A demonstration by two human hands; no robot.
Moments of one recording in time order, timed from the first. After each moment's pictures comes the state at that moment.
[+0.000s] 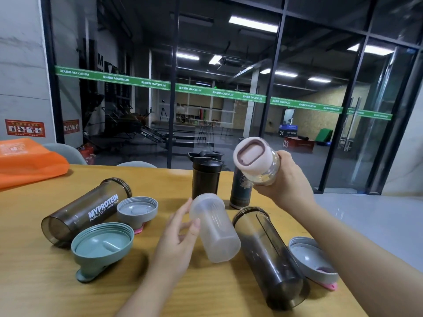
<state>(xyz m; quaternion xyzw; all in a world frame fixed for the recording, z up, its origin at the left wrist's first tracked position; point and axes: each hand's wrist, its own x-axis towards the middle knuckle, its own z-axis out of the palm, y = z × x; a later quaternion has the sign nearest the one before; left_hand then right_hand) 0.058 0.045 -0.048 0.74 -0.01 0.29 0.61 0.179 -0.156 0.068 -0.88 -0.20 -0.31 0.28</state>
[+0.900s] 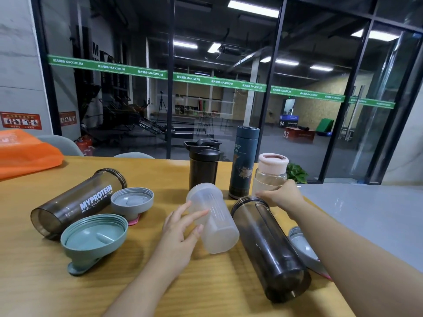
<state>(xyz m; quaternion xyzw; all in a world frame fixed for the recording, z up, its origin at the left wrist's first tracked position) 0.061 0.044 -0.053 0.84 -0.02 0.25 0.48 0.228 -0.169 0.009 -0.86 -0.02 -0.07 0.50</state>
